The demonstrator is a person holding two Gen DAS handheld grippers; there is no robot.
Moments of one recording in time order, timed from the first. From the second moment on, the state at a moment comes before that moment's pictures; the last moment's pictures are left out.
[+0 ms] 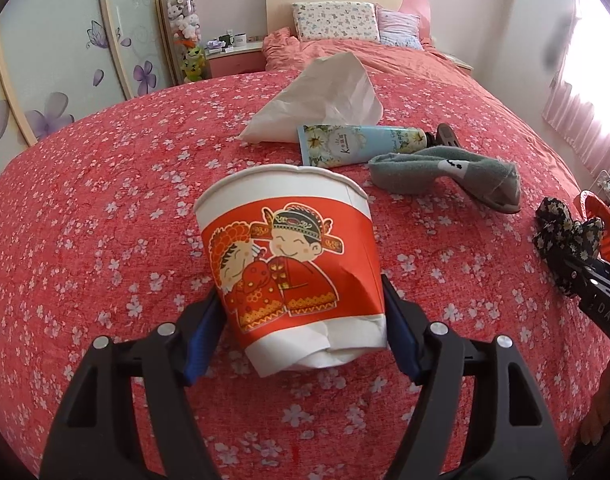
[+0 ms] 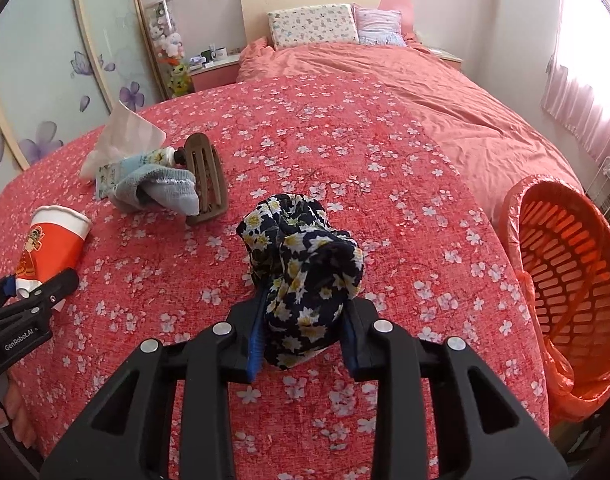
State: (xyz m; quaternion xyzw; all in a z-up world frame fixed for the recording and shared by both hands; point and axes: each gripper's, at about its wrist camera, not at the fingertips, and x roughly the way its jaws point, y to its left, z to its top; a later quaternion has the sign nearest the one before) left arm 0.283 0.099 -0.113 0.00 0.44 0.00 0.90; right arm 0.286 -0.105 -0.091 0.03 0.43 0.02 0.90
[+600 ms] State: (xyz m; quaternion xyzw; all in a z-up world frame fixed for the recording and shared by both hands) left arm 0.282 0.100 -0.111 0.01 0.44 0.00 0.90; right arm 0.286 -0.121 -0.090 0.07 0.42 0.04 0.90
